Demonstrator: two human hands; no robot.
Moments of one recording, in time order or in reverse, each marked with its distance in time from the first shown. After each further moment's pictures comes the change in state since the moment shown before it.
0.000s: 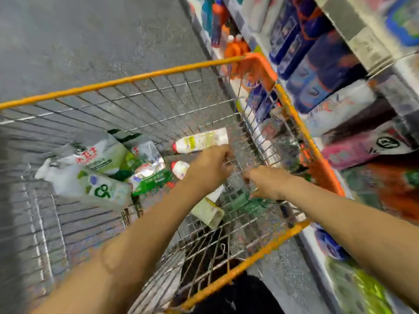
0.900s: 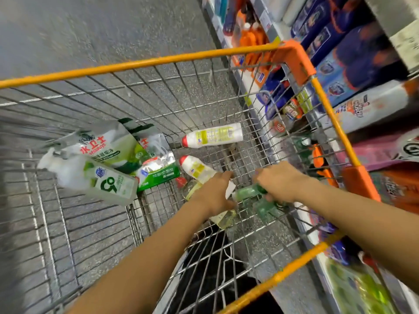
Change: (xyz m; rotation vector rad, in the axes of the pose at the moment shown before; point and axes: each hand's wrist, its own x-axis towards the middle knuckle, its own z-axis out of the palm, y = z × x) left_hand -0.020 -0.077 0.048 -0.047 -0.276 -0.088; right_hand 0.030 -0.022 -0.002 -0.474 -0.007 -0.211
